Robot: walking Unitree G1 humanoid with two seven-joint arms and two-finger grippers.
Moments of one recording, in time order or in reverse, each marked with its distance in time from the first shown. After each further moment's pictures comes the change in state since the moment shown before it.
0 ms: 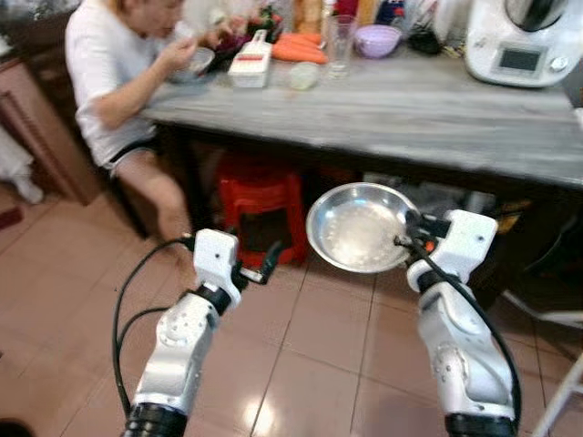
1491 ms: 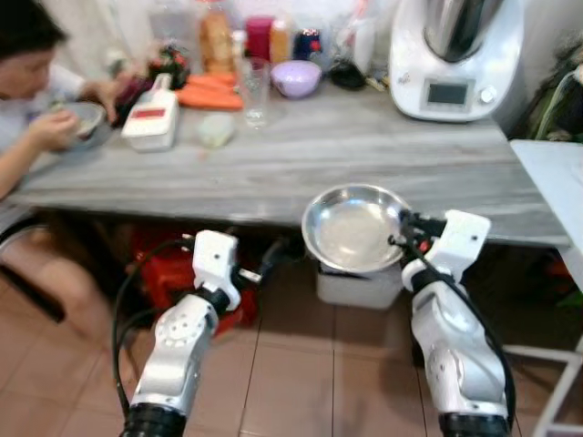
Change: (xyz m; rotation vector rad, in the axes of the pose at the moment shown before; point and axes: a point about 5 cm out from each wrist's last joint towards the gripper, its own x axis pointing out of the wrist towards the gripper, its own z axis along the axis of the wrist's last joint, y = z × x) left arm 0.000 0.005 0.004 0.010 -0.008 0.009; right arm 0.002 0.008 0.000 0.012 -0.008 0.016
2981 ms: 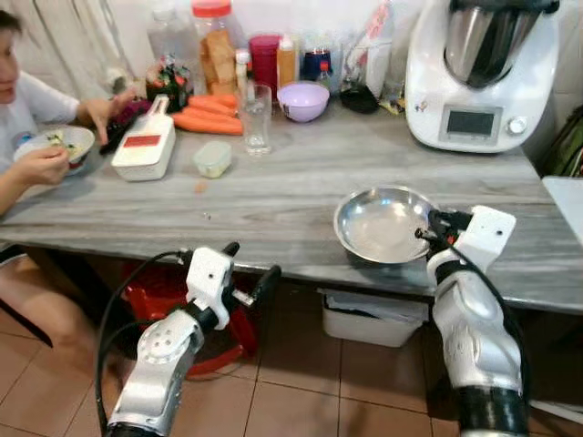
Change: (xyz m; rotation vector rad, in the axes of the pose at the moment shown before) left arm -0.026 0.011 -0.008 0.074 0.051 -0.112; right arm 0.027 -0.034 0.001 -0.003 0.029 -0.123
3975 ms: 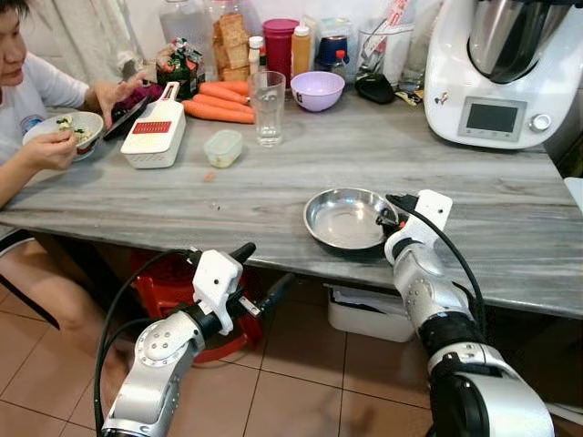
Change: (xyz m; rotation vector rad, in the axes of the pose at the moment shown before) left arm -0.004 -0.015 0.010 0.021 -0.028 -0.160; right arm 0.046 0.038 -0.035 0.064 0.229 0.040
